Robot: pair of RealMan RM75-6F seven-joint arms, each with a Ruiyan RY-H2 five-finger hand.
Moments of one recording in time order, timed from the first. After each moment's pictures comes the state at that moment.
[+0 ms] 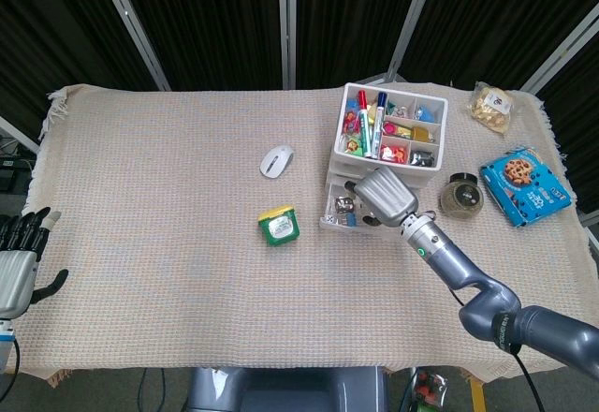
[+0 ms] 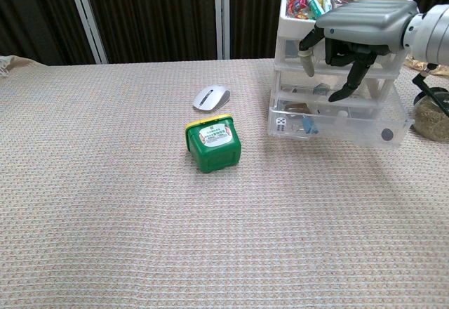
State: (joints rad) left arm -0.14 -1.12 -0.06 -1.64 1.44 1.43 0.14; right arm 0.85 -1.36 0.18 -1.34 -1.47 0.90 -0.11
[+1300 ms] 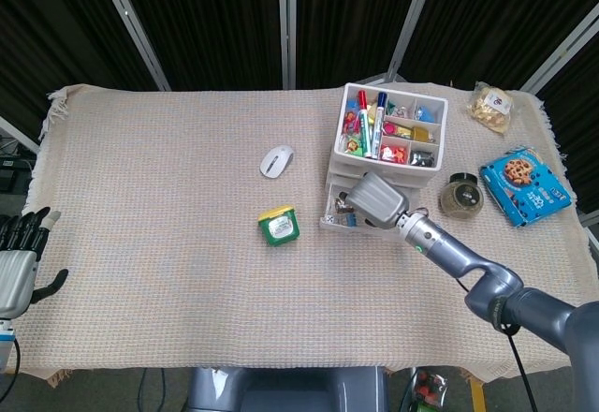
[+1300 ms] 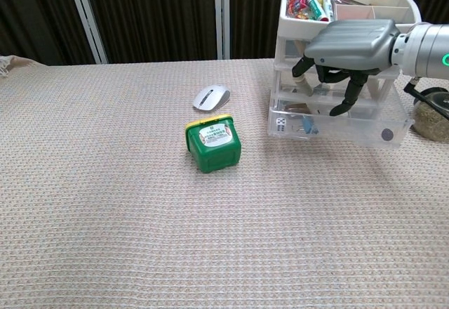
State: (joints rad) left arm -0.14 -1.12 -0.06 -1.64 1.43 1.43 0.14; right arm 0.94 -1.43 0.04 -1.09 -1.69 0.94 0.02
